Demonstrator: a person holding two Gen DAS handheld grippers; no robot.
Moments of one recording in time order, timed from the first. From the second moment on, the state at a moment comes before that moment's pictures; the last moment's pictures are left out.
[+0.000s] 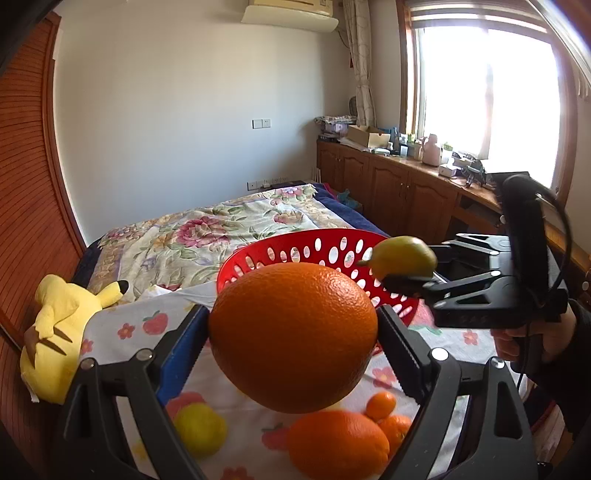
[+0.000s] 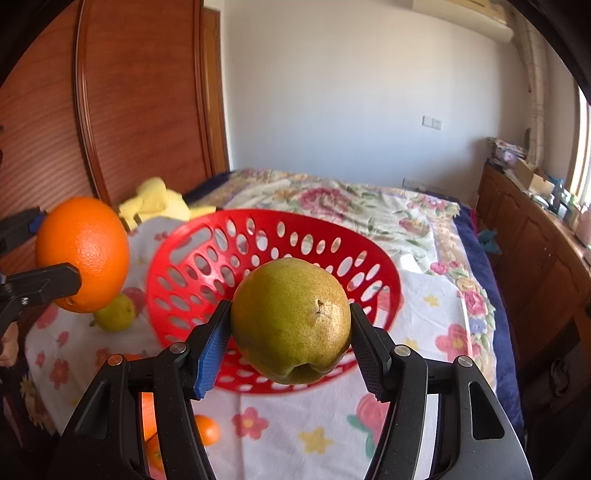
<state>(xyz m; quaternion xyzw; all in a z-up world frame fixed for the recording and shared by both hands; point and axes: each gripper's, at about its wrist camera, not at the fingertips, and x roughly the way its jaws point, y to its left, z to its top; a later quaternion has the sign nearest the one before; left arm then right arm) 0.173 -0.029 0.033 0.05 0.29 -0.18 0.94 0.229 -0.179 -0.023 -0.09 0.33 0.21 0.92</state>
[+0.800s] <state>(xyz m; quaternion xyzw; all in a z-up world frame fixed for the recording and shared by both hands) 0.237 -0.045 0.004 0.05 0.32 -0.18 0.93 0.287 -0.152 -0.072 -0.16 0.40 0.21 0.88</state>
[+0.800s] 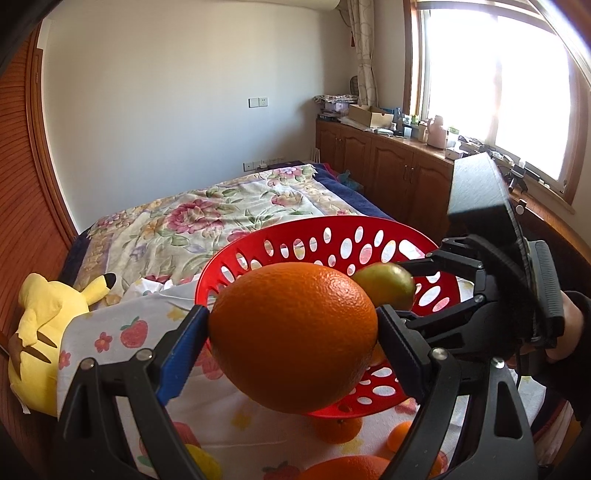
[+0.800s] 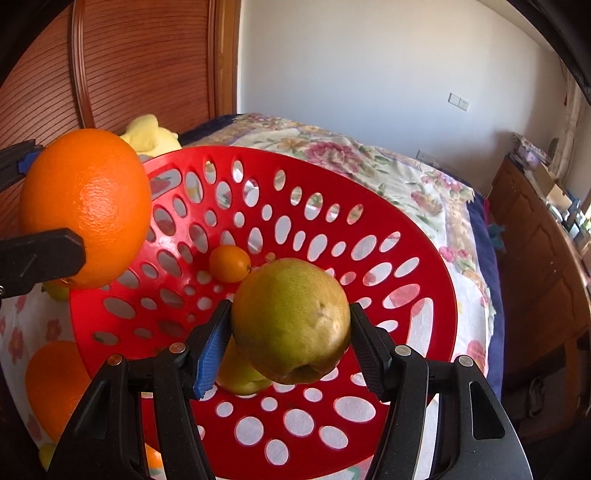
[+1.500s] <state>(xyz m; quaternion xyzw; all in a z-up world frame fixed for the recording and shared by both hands) 0.254 -0.071 -0.025 0.08 0.37 -0.20 0.91 0.268 -0.186 -0.043 -0.09 0.35 0.20 0.91</state>
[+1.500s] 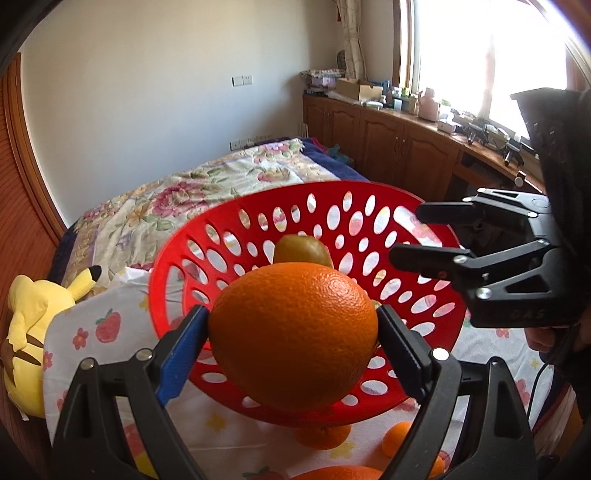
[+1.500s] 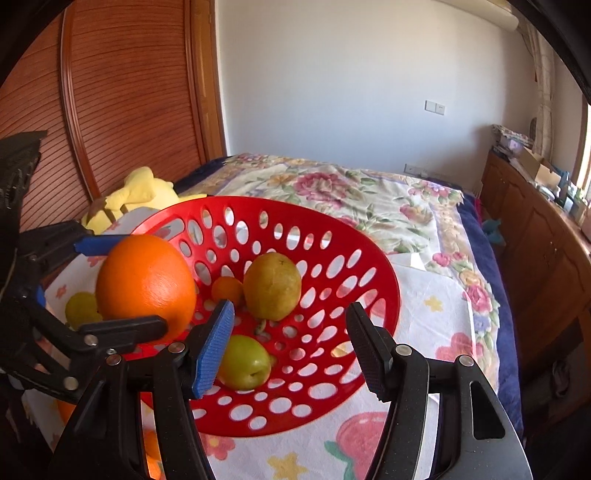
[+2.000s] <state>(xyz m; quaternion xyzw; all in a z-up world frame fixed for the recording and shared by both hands) 0.268 -0.083 -0.040 0.08 0.40 -0.18 0.89 0.261 -0.190 -0.048 -0.09 0.35 0.21 0.91</state>
